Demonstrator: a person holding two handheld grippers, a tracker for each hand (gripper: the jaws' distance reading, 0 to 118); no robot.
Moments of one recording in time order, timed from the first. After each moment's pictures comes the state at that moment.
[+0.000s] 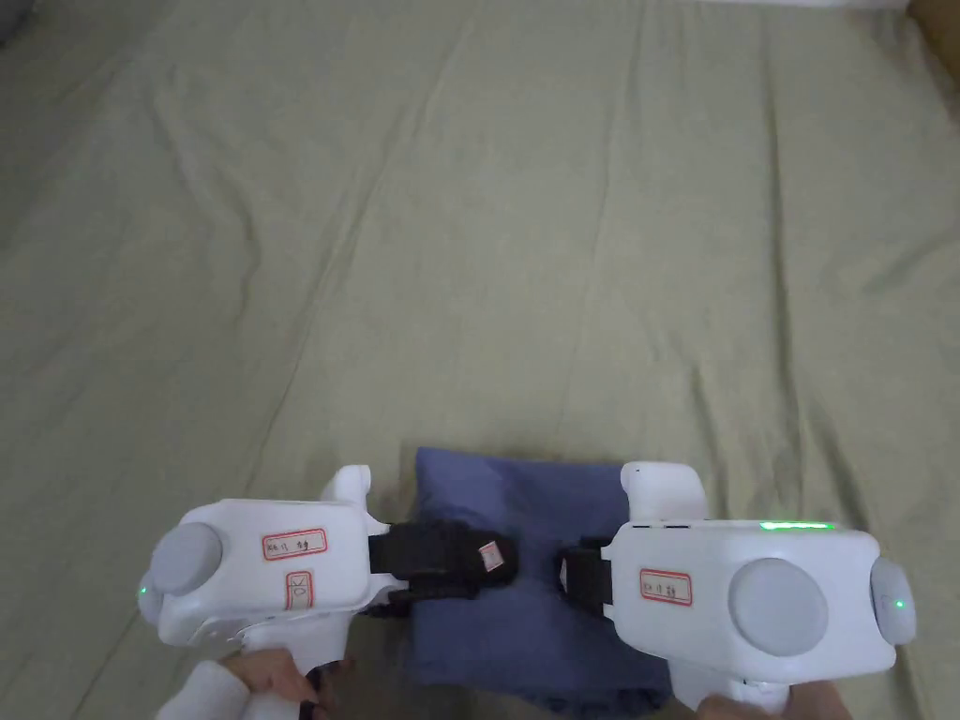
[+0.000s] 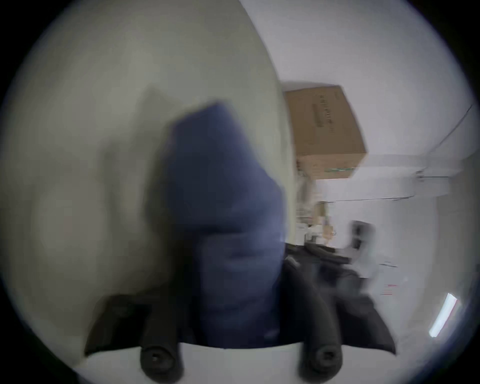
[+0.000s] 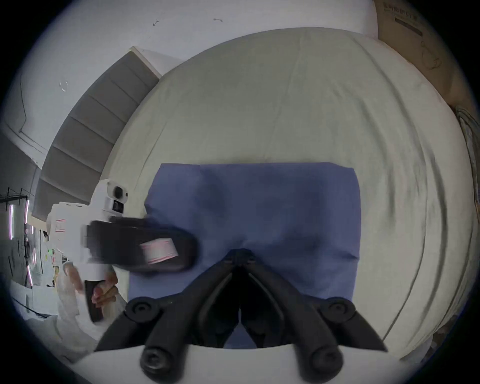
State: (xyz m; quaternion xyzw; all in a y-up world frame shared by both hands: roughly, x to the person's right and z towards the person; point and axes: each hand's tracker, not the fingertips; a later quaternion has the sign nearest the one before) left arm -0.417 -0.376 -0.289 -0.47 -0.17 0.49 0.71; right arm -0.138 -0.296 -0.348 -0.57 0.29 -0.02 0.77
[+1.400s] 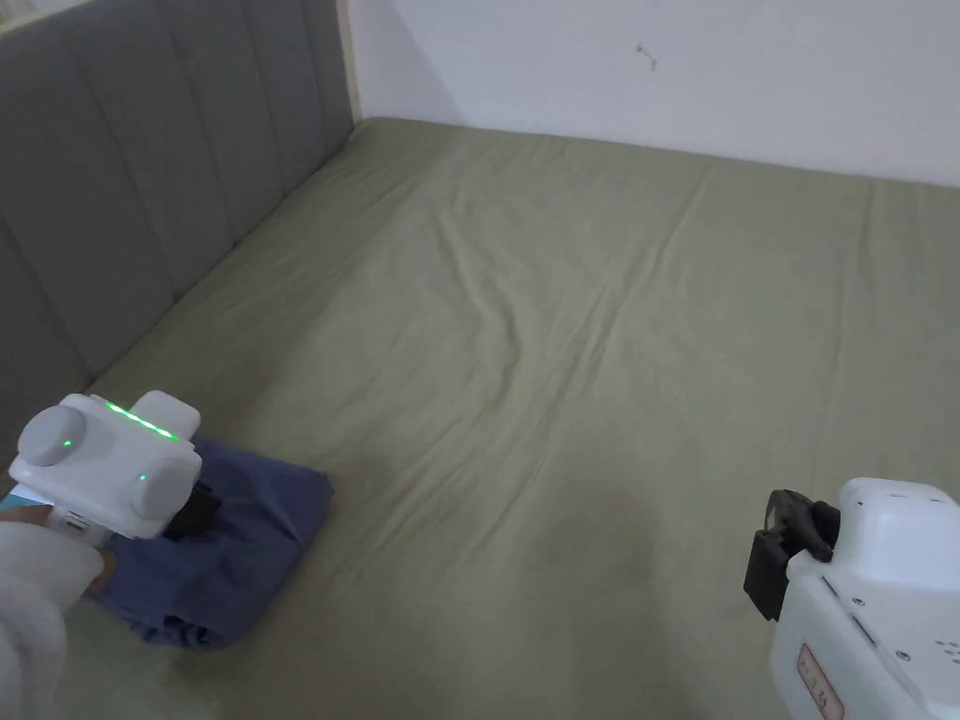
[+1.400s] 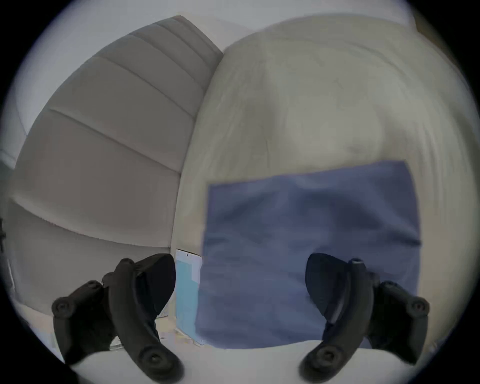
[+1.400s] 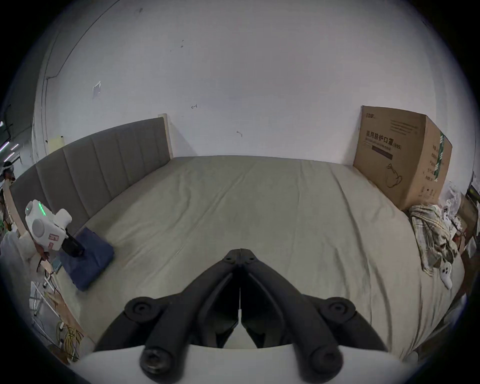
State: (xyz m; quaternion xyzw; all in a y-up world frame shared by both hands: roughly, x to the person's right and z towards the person) left arm -0.691 -0.276 -0.171 -0.56 0.31 -0.12 0.76; right arm -0.237 -0.204 -0.265 -0.24 0.23 0.05 0.94
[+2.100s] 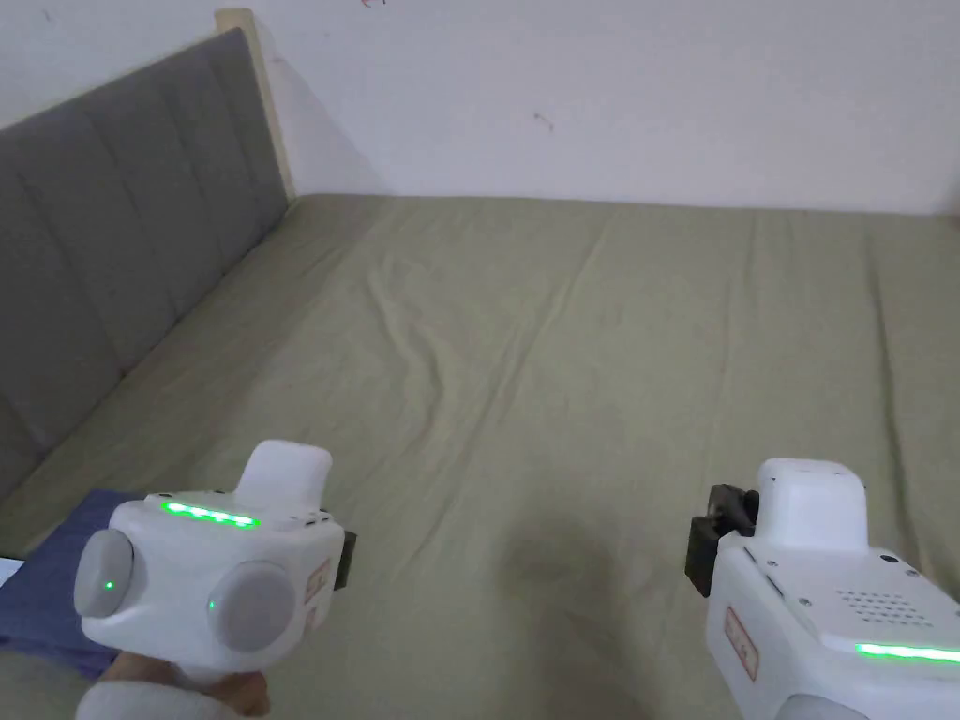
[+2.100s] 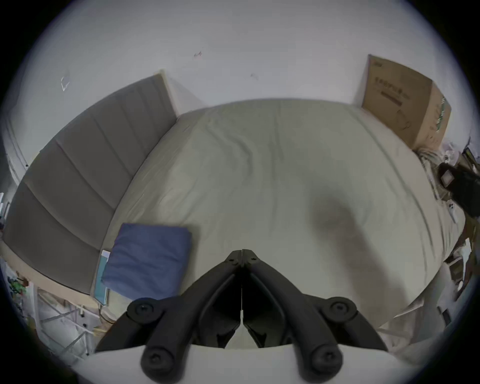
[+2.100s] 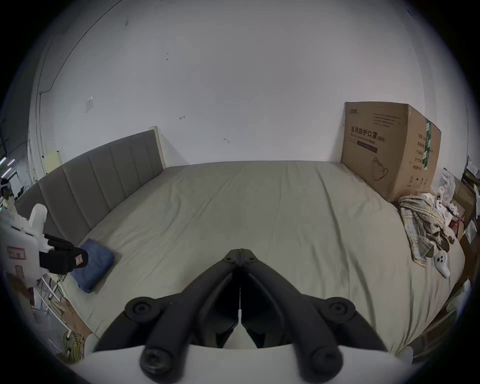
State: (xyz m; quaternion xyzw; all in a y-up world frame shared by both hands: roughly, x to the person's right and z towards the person) left arm -0.458 -0.181 -0.165 -0.40 0.18 0.01 0.90; right arm -0.171 -0.182 -0.252 -0.24 0.21 0.01 0.95
